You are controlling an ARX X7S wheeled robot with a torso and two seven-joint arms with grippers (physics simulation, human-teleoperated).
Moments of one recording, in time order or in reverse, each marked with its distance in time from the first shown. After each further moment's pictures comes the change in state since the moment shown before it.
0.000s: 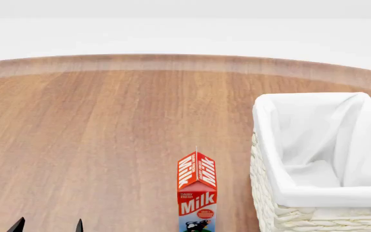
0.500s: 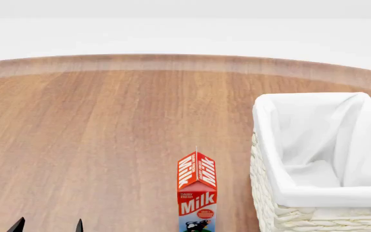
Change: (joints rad) left arm -0.002 -0.006 0.008 -0.001 -0.006 0.003 -0.007; right arm 0.039 -0.008 -0.013 0.055 0.005 -0.002 0.011
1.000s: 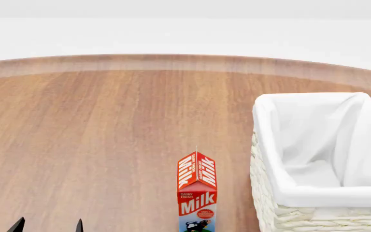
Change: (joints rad) left arm -0.002 -0.005 0.008 -0.001 -0.006 0.003 -0.007; right arm 0.031 -0.009 -0.014 0.064 0.011 -0.019 0.006
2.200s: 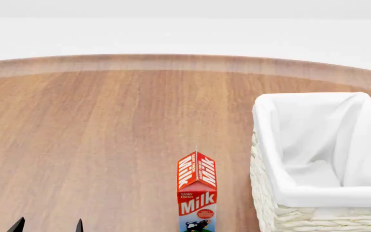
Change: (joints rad) left arm -0.005 -0.012 0.017 -0.002 -0.012 0.006 -0.014; right arm -0.054 0.077 -0.040 -0.250 0.036 0.091 0.053
